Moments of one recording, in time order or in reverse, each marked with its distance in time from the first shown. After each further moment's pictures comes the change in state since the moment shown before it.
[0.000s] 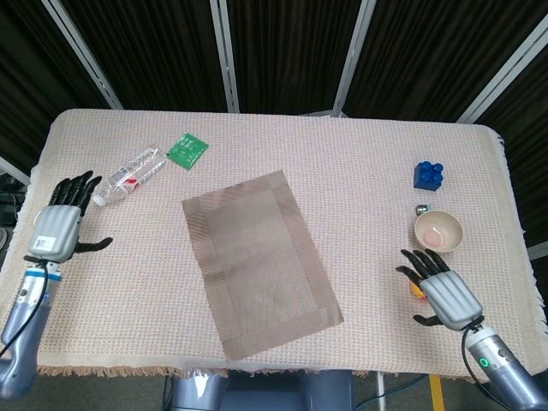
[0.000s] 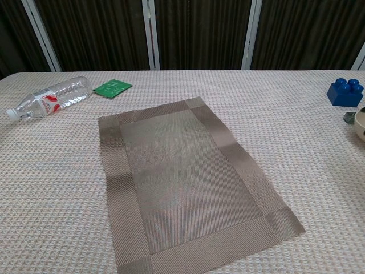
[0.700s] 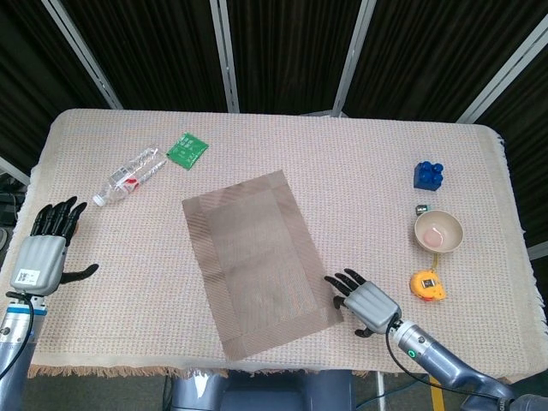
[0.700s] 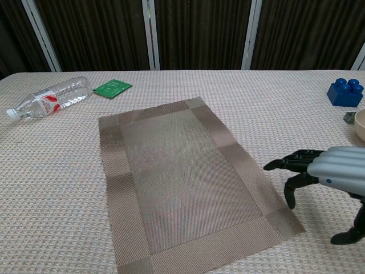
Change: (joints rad) left arm 0.097 0.030 0.080 -0.103 0.058 0.116 0.074; right arm 0.182 -0.238 -0.017 0.022 -0.021 -0.245 -0.125
